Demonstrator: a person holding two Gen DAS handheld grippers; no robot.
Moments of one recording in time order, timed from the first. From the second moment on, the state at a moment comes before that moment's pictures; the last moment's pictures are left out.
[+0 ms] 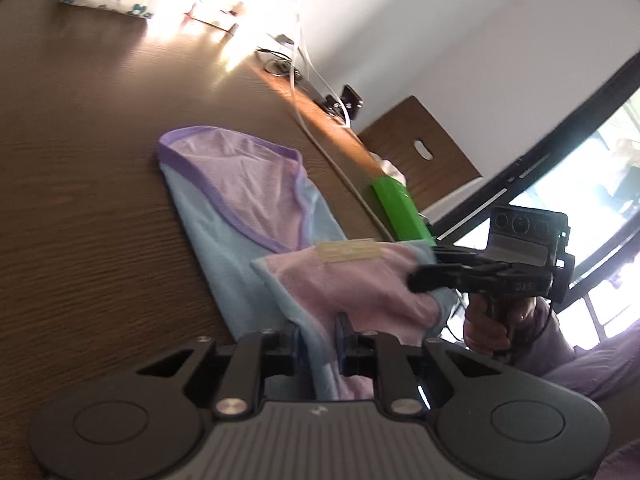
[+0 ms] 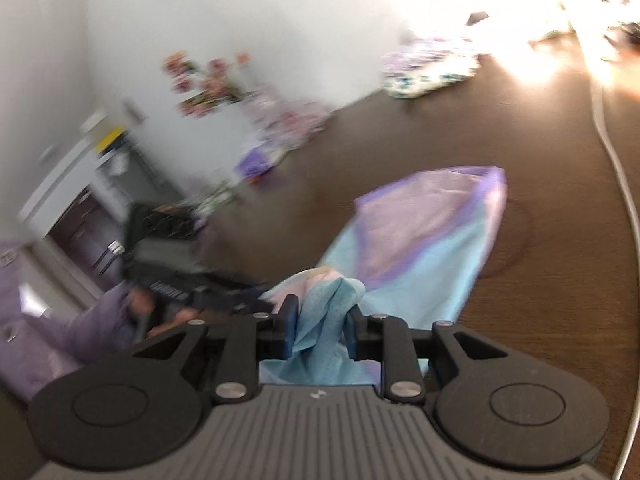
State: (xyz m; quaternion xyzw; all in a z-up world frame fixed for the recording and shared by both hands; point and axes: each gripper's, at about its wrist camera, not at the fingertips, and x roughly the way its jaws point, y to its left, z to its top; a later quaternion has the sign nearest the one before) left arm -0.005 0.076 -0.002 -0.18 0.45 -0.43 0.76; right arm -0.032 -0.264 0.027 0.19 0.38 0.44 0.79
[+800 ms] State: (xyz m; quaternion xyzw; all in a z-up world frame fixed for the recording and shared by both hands) left arm -0.042 0.083 0.011 -0.13 0.36 -0.33 0.86; right arm -0.047 -0.245 0.043 0.06 0.31 0.27 0.91
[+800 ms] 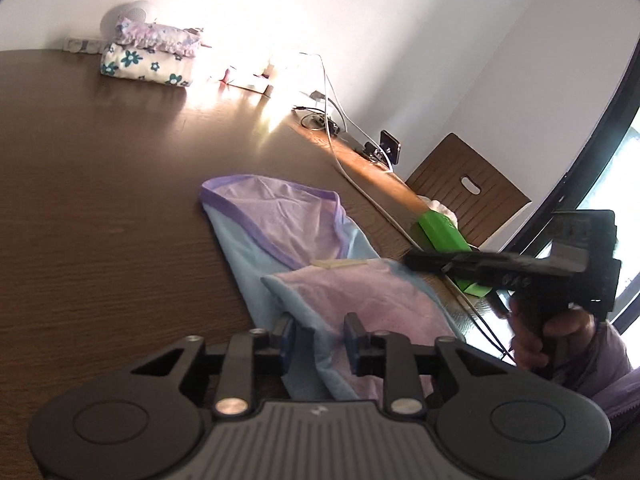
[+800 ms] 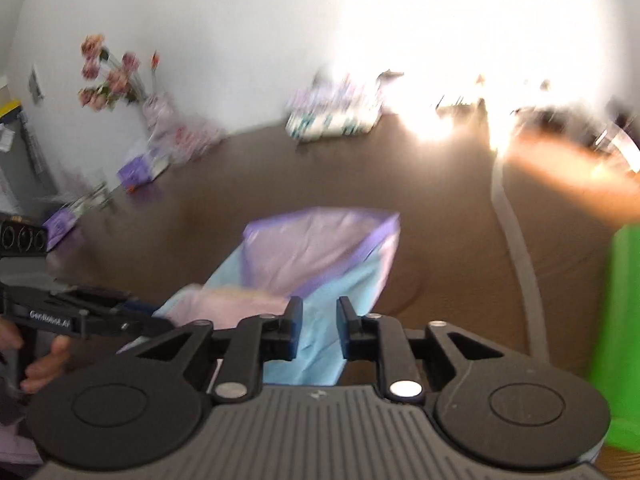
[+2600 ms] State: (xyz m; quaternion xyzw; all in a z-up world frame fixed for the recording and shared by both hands) left arm -0.081 -0.031 0.008 0.11 0.32 -0.35 0.88; right arm -0.064 -0.245 0.030 0.15 0.29 0.25 0.91
